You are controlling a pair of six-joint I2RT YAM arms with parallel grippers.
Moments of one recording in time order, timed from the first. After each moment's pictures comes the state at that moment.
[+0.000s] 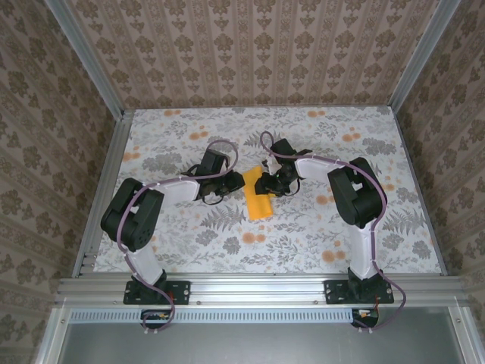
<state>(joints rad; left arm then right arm) -0.57 1.76 0.94 -0.01 0.32 -0.82 0.43 2.06 1.33 -0.54 -0.50 0.40</state>
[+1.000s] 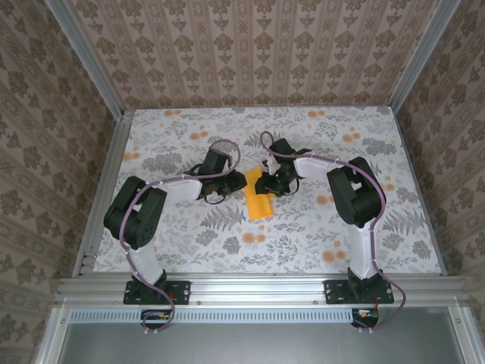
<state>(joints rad) -0.58 1.79 0.96 -0.01 0.32 -0.83 0.44 2.07 1.35 -0.57 -0.48 0.43</state>
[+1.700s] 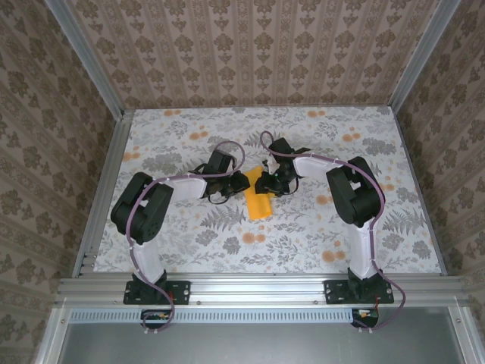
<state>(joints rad) -0.60 1.86 1.00 -0.01 0.35 -0.83 0.44 2.08 1.37 -0.59 -0.48 0.45</state>
